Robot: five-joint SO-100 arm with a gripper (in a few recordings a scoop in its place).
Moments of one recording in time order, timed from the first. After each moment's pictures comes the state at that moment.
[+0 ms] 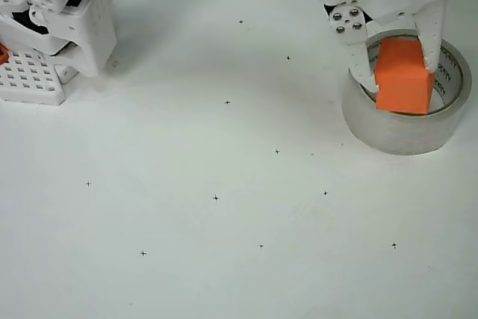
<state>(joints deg) -21.2 88.4 77.4 65.7 -20.3</state>
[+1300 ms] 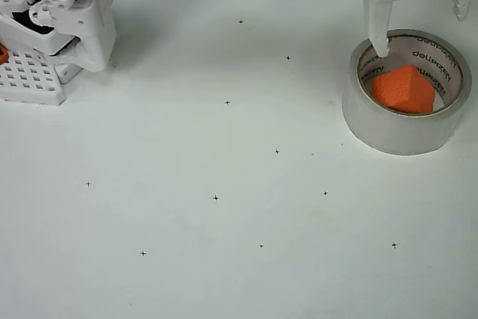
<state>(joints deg) -28.2 80.4 67.1 66.9 -20.7</state>
